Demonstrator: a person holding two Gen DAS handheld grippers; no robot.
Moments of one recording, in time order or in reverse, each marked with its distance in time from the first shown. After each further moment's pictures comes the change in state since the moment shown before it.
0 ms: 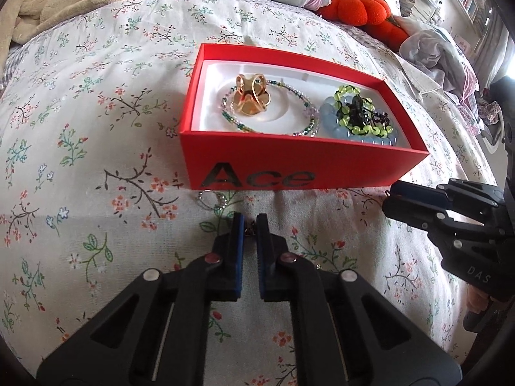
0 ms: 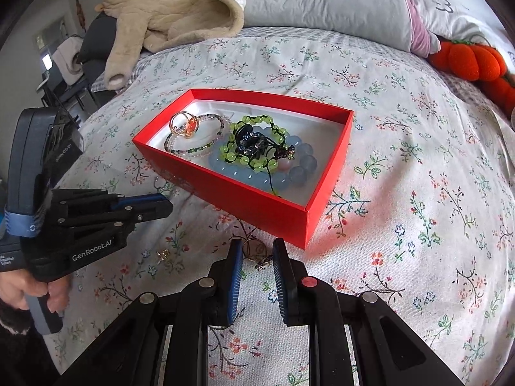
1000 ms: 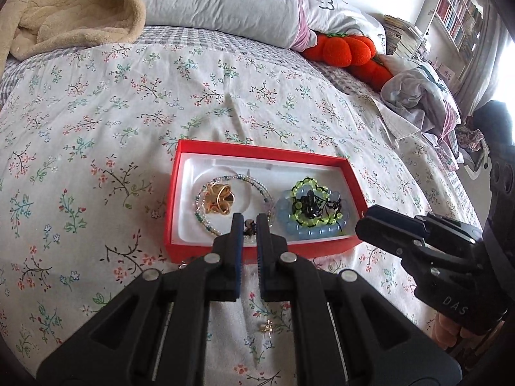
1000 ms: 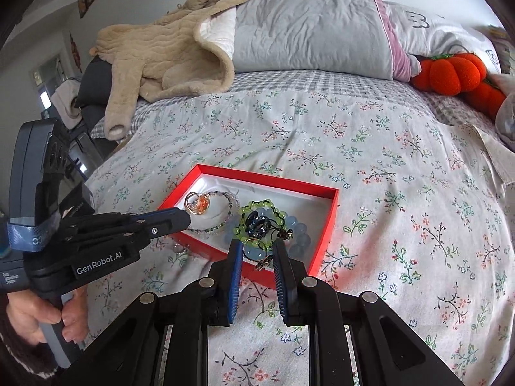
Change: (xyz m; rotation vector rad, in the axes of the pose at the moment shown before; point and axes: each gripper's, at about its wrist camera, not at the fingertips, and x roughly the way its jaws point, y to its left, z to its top) left arm -0.032 -0.013 0.047 -0.025 -0.139 -0.079; right arm -0.042 -0.003 0.033 0.094 -0.167 0.002
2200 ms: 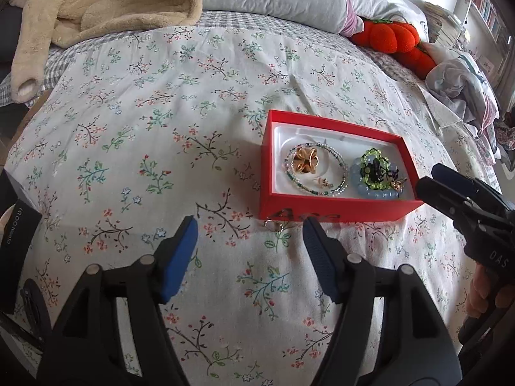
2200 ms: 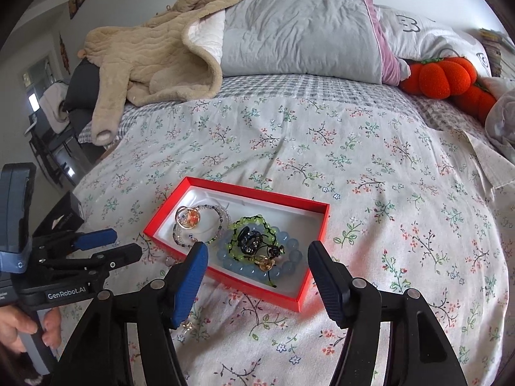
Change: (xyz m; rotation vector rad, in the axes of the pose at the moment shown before) left arm -0.035 0.036 -0.019 -0.038 0.093 0.229; right arm -0.003 0.005 0.011 0.007 -0.005 -0.063
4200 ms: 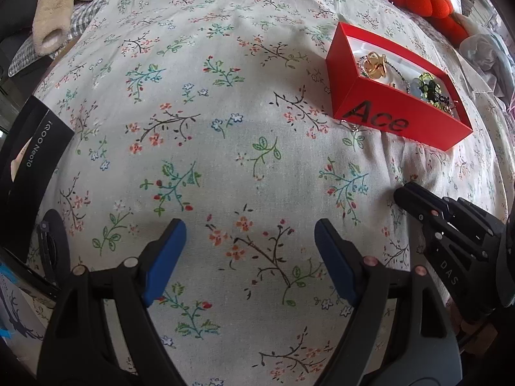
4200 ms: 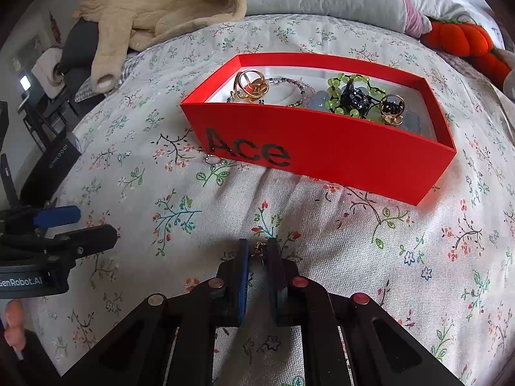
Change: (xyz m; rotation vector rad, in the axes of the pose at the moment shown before) left arm 0.009 0.043 -0.053 -0.029 0.204 0.106; right arm 0.059 0.074 -0.080 0.011 0.189 0.003
